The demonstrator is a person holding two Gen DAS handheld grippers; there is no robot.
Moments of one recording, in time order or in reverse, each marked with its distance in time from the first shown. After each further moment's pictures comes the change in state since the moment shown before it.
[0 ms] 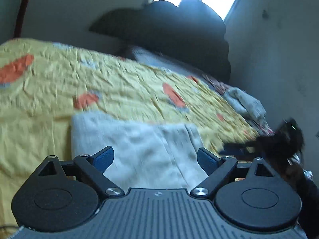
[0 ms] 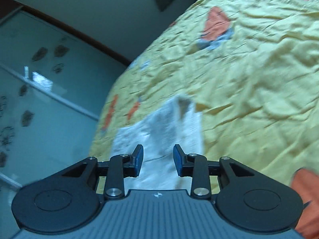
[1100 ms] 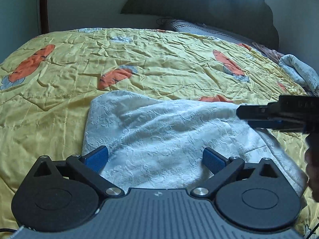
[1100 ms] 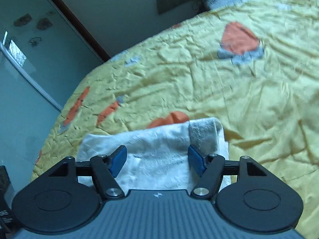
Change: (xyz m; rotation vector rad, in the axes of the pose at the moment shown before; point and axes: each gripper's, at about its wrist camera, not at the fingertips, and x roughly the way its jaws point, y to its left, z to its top) left arm 0.094 0.002 -0.029 0.093 0.154 0.343; right arm 0.097 0.025 0.009 -0.216 -0.087 -0.287
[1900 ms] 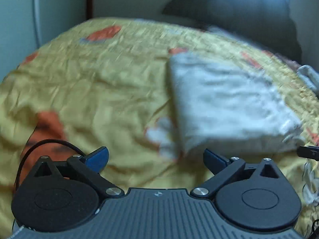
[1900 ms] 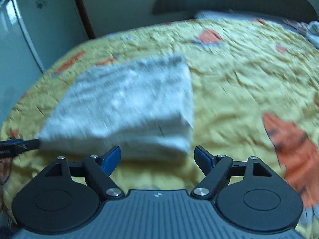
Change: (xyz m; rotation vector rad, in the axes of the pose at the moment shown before) left arm -0.135 0.062 -0.130 -0.151 0.022 0.155; right arm -0.123 0.041 -0.150 -0.184 0.040 -0.328
